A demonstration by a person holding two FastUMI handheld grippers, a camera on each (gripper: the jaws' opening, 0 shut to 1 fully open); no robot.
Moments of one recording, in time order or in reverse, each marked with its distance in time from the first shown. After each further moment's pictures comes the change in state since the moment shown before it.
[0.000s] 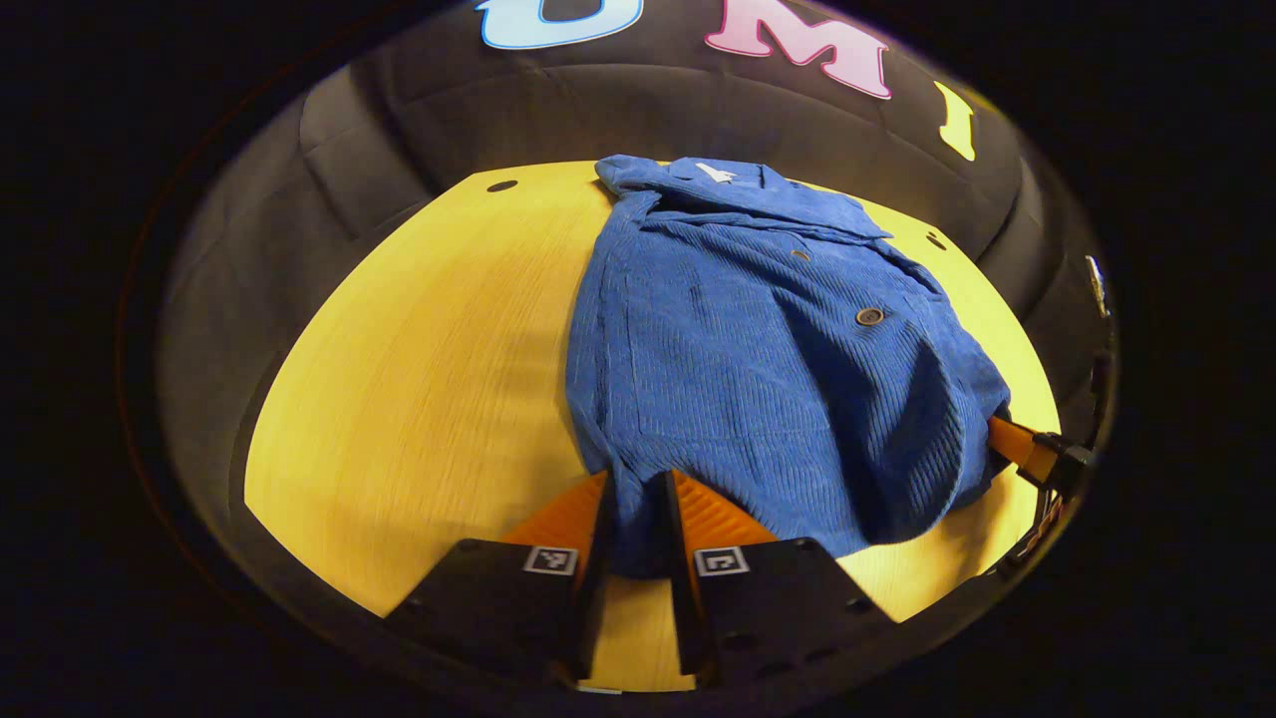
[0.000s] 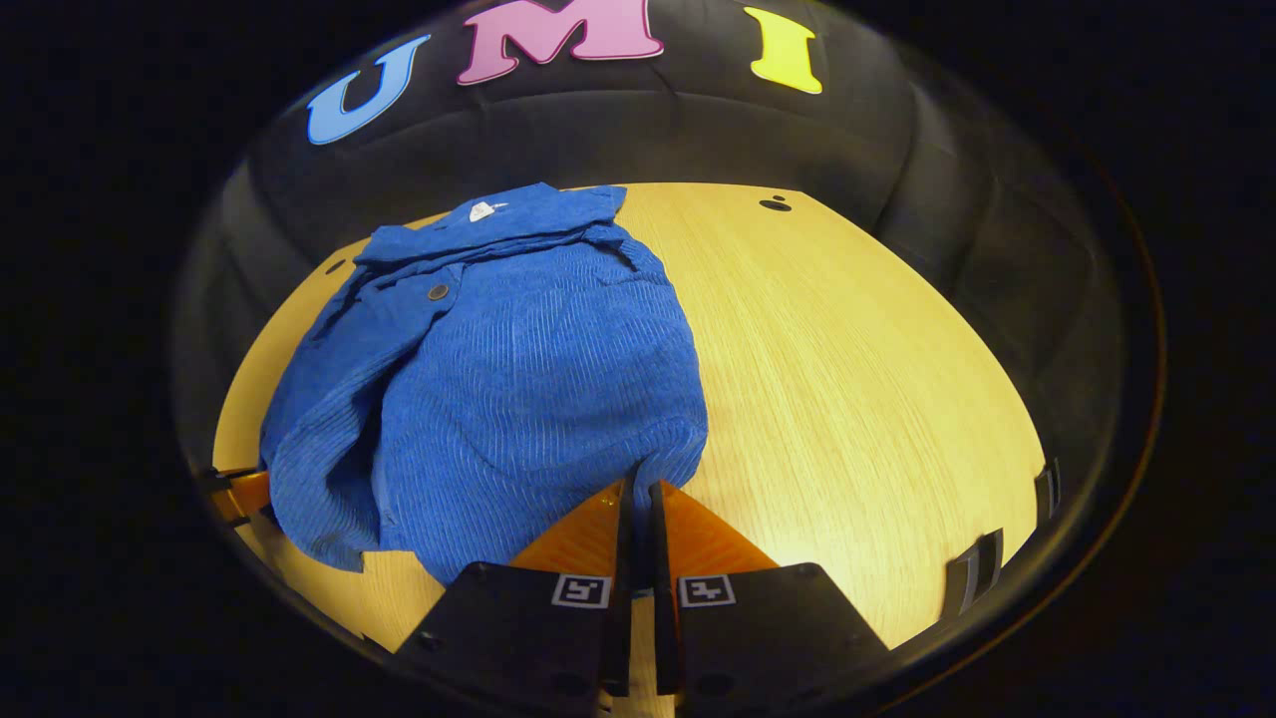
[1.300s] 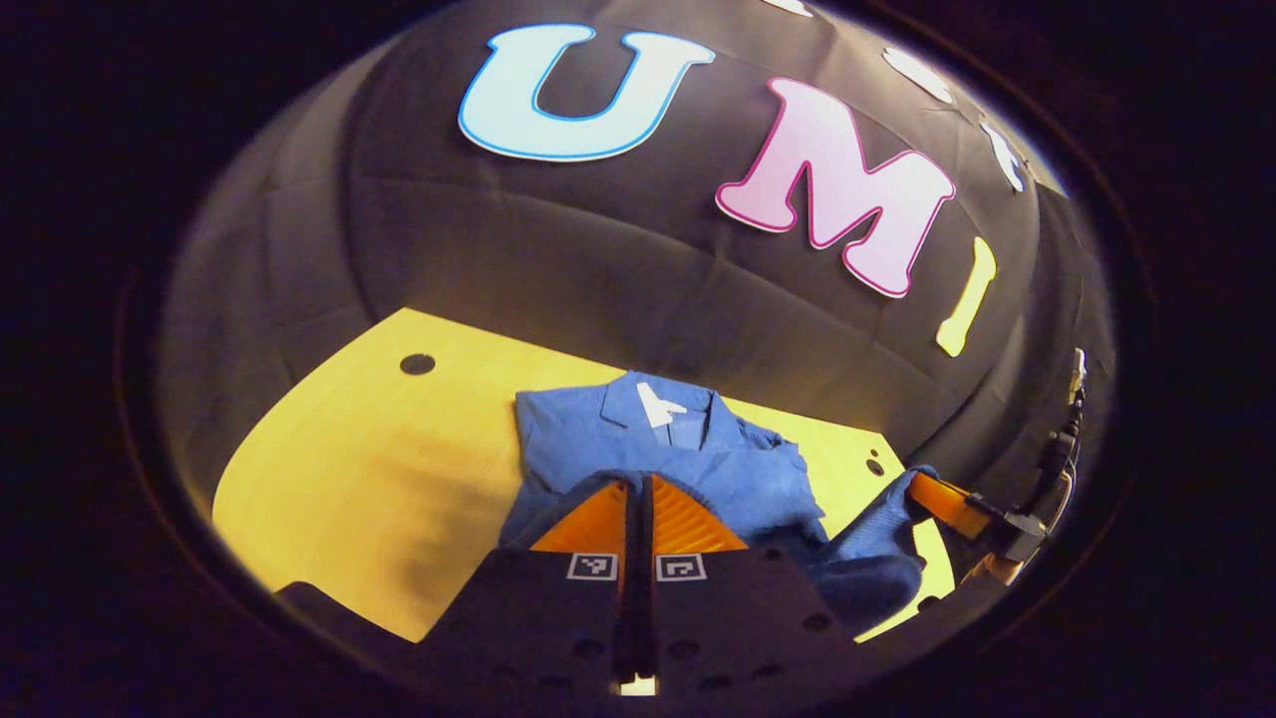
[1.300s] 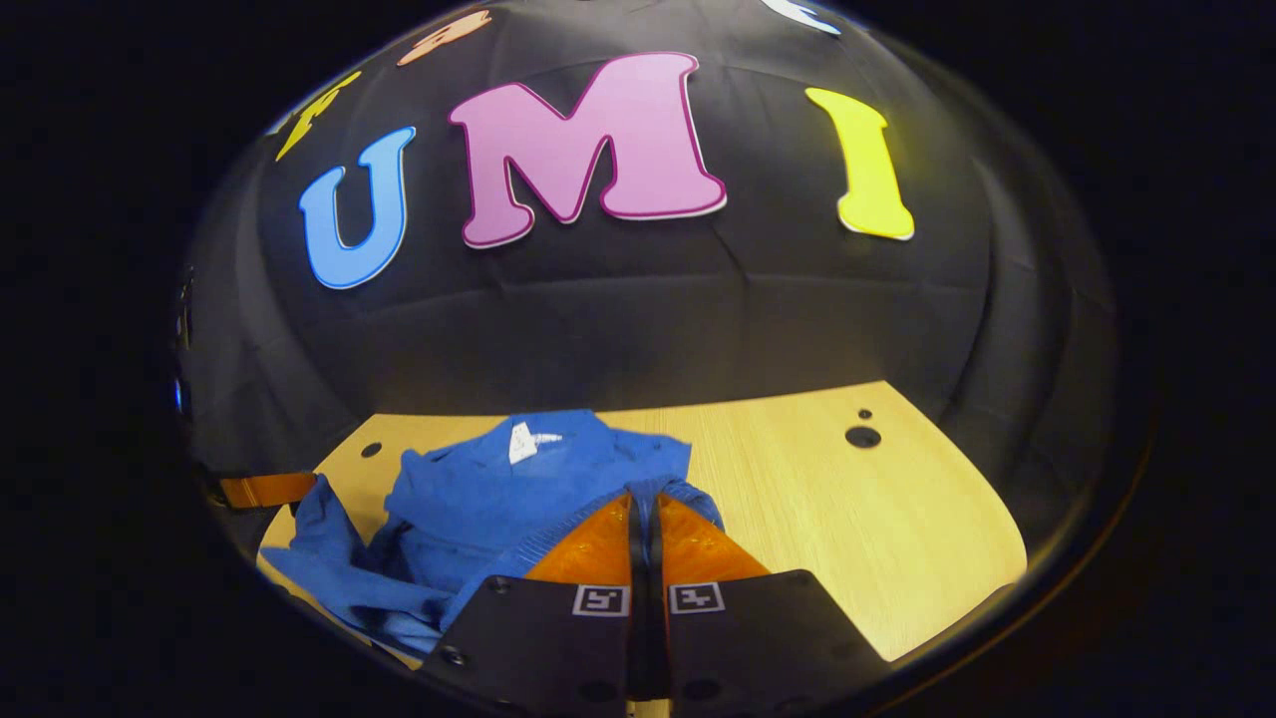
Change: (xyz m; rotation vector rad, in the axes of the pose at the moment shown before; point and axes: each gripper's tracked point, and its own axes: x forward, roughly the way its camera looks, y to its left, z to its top) left arm -0.008 -0.025 0.316 -0.093 -0.476 -0.193; right arm 0.055 0.040 0.329 0.022 -0.485 0.185
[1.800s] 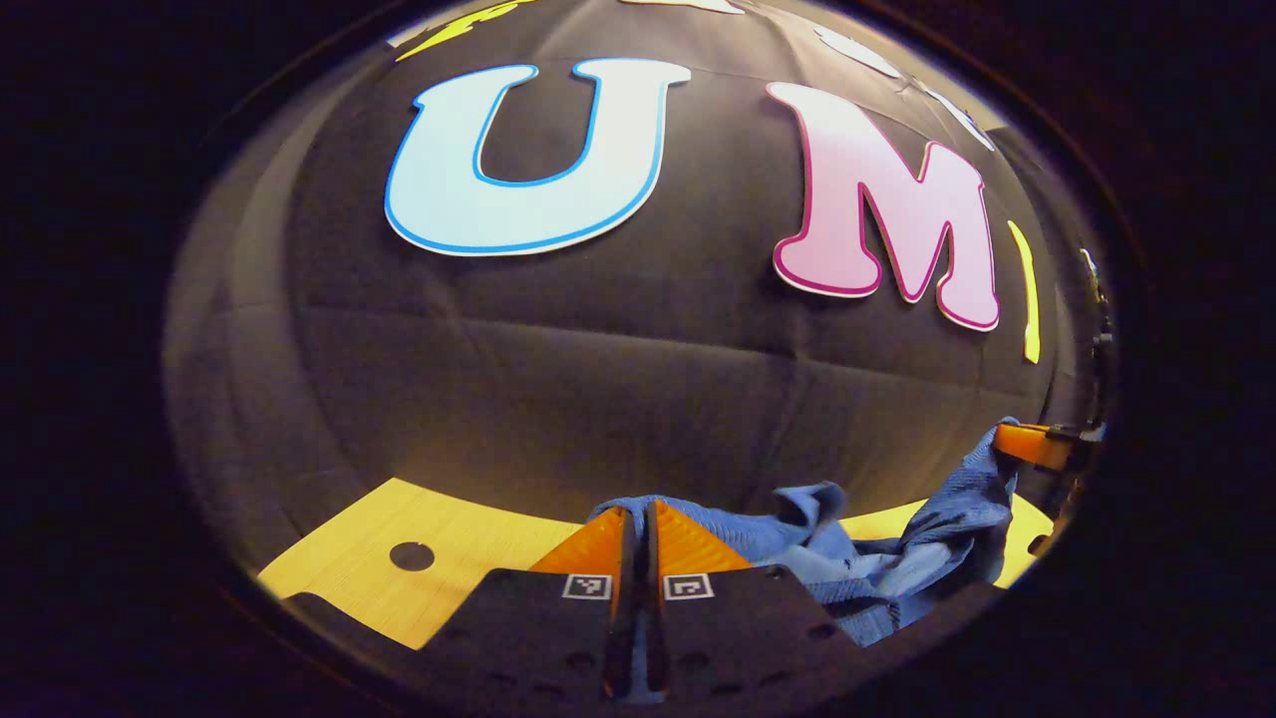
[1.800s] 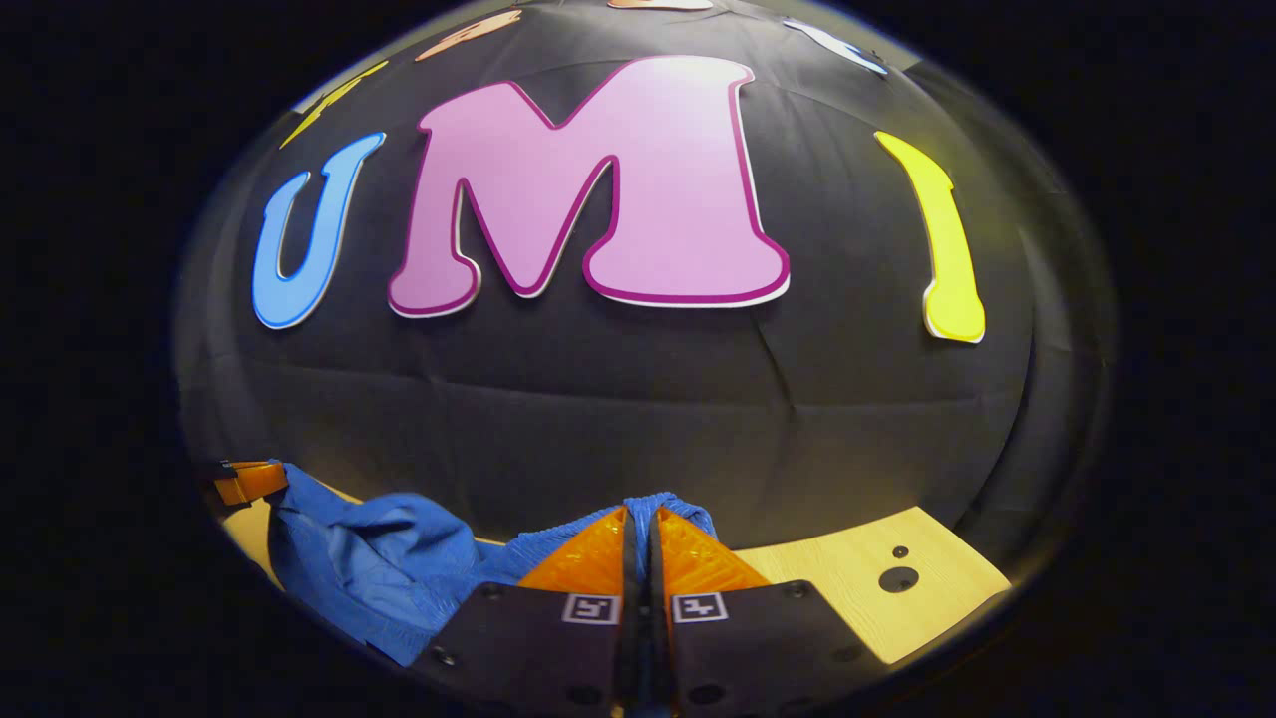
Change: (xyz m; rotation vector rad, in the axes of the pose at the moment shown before) left arm 0.175 0.060 0.095 0.213 -0.334 0.083; right arm 0.172 -0.004 0.079 -0.087 -0.255 -0.071
